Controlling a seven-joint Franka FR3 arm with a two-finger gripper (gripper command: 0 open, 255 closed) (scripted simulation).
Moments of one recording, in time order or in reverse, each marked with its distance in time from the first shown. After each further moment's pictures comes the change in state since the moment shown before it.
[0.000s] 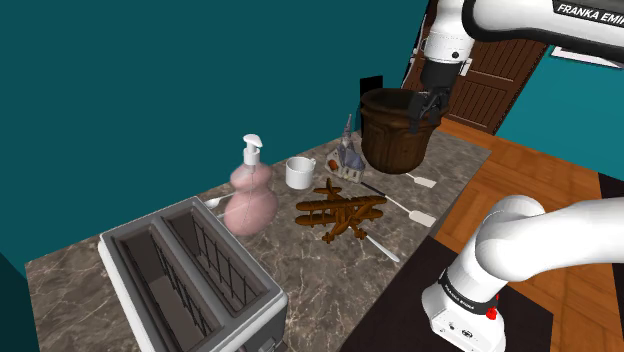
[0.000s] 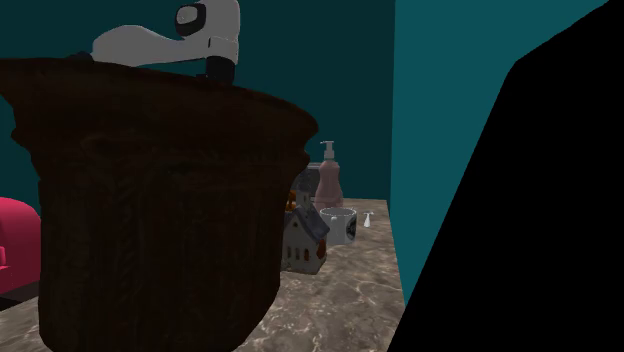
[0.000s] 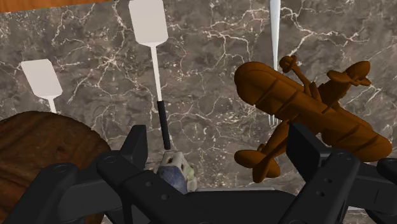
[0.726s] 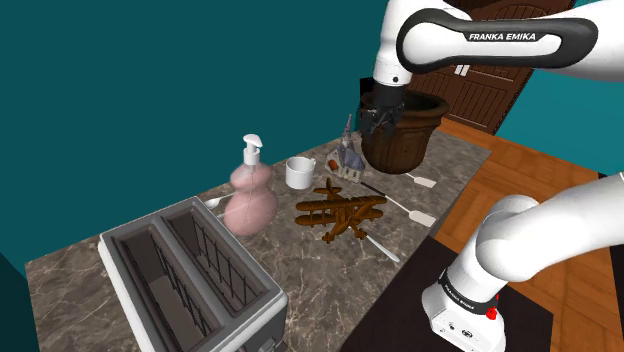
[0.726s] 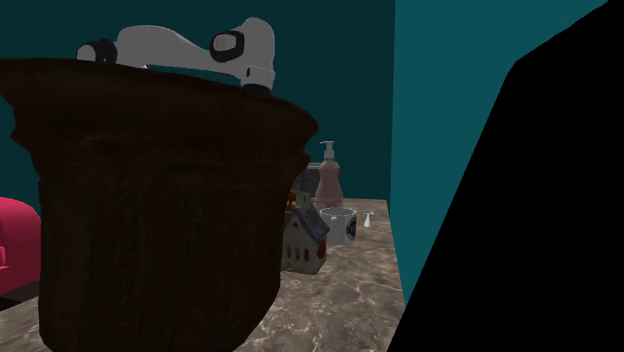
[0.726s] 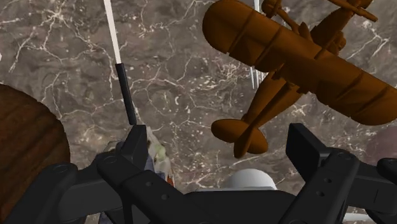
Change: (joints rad) arm 0.016 0.237 0.056 -0.021 0.047 0.256 0.105
